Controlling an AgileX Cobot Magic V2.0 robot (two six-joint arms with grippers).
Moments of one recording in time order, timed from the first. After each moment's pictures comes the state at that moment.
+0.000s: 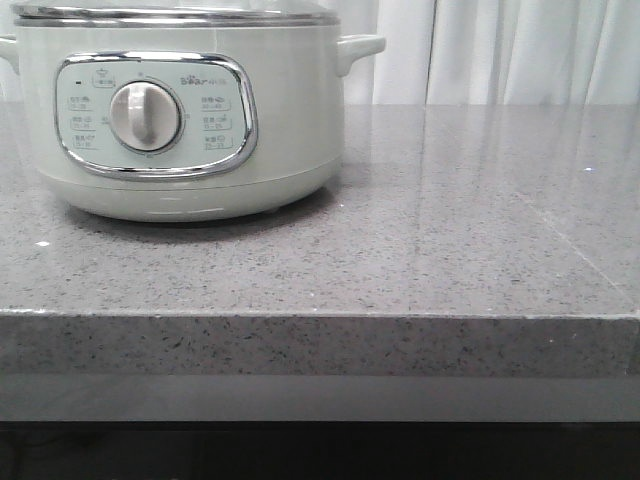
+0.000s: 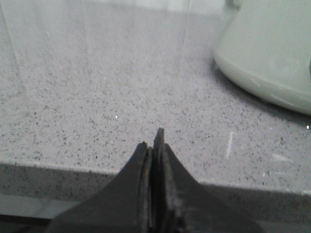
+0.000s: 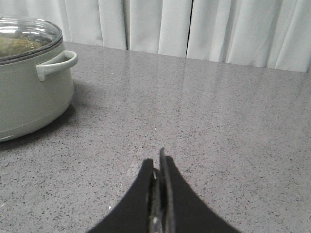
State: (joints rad) left arm 0.01 -0.01 0.01 -0.06 0.25 0.01; right arm 0.07 0.26 -0.38 0.31 0.36 -0.30
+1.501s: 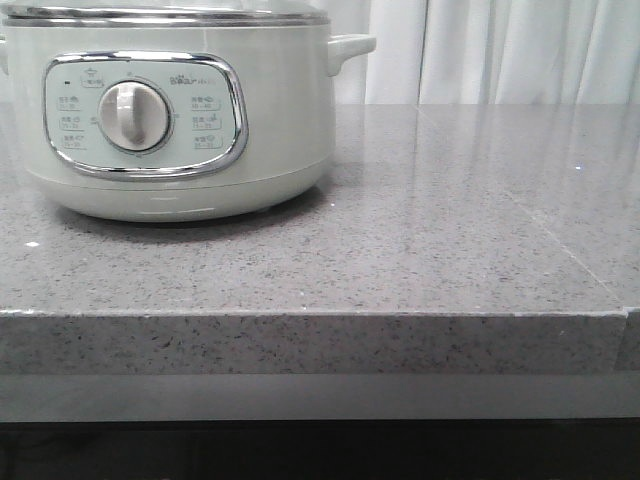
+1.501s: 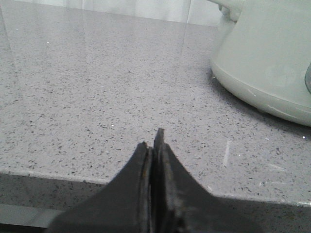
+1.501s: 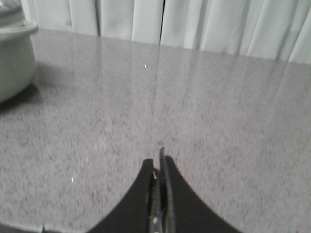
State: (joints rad) left arm 0.01 -0.01 0.01 -0.06 0.23 0.01; right arm 0.07 0.16 -0.15 0.13 0.20 -0.17
